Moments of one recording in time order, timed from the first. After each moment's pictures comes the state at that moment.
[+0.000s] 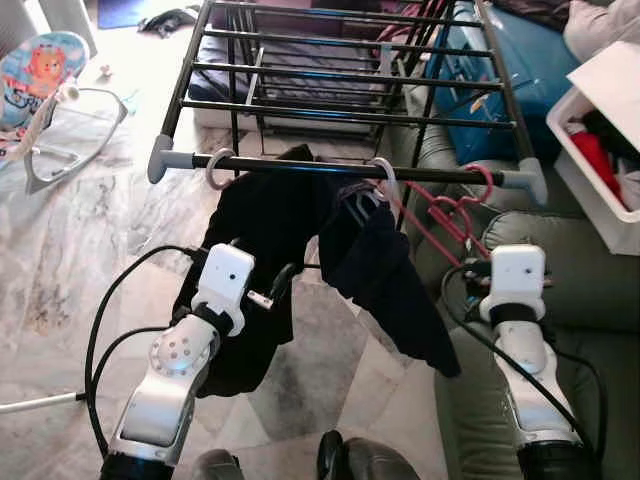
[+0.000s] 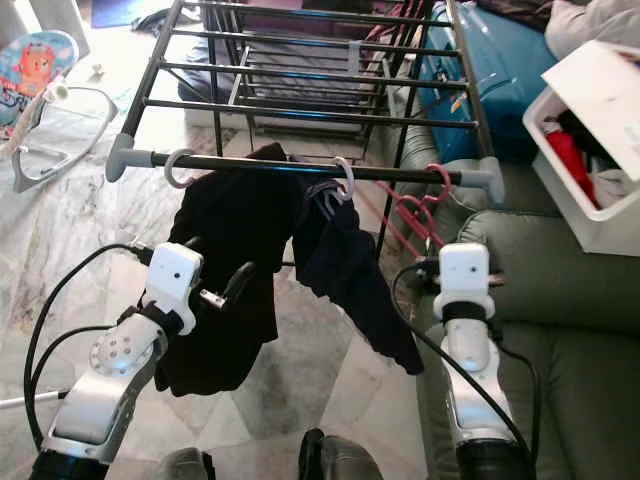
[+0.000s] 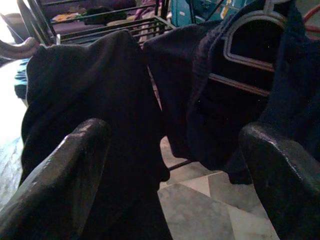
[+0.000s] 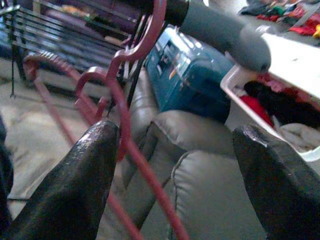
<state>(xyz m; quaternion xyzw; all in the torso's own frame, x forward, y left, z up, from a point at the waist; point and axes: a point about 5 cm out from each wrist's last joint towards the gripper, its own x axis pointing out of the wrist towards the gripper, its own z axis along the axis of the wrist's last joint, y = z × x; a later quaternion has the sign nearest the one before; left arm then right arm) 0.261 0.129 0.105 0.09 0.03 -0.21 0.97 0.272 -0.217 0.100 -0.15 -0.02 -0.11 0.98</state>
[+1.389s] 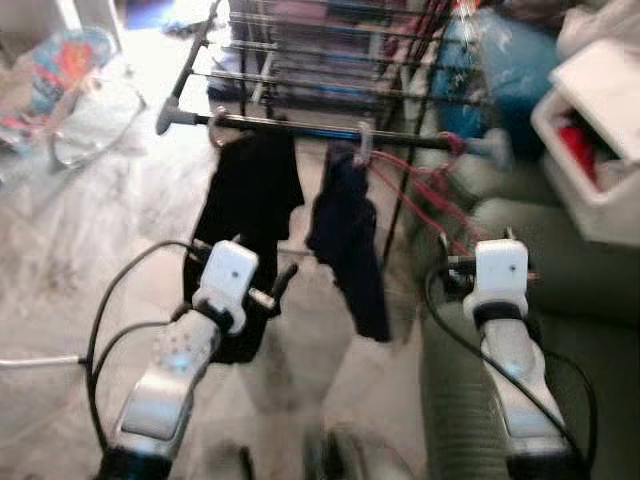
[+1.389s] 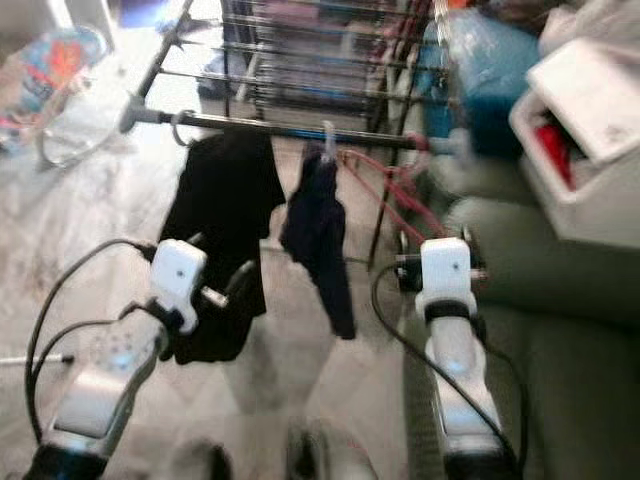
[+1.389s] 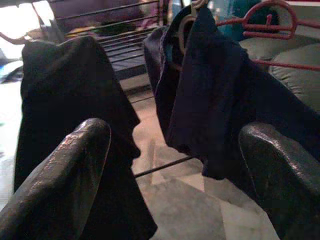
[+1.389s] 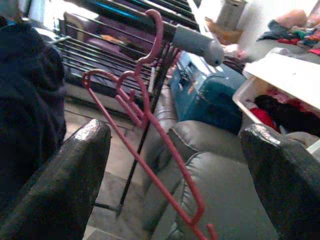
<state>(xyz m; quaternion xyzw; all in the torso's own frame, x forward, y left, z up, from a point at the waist) 0.264 0.127 0.106 0.10 0.03 -0.22 0.97 0.268 -0.193 0.106 -0.14 -0.03 -0.06 0.99</state>
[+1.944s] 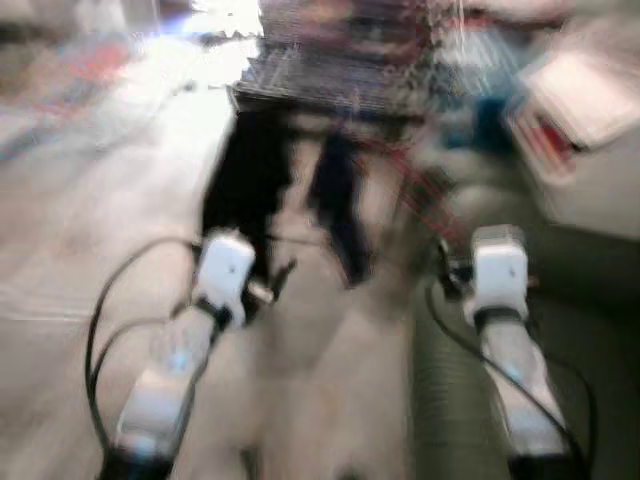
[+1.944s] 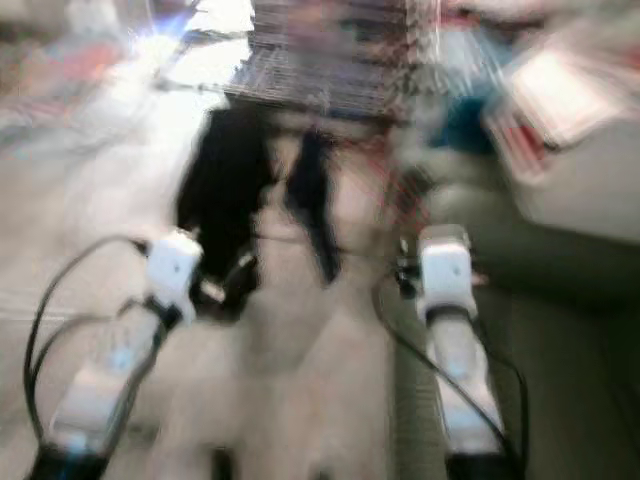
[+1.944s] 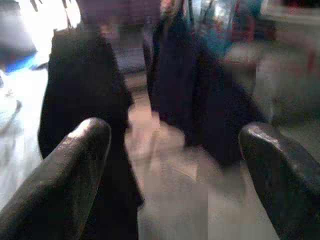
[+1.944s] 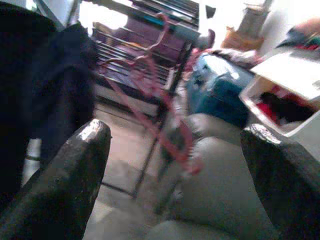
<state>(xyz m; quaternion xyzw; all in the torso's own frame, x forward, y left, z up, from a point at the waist) 0.261 0.133 0.100 0.09 0.05 -0.20 0.97 0.275 -0.185 0.104 -0.14 -0.02 -0.04 0.99</state>
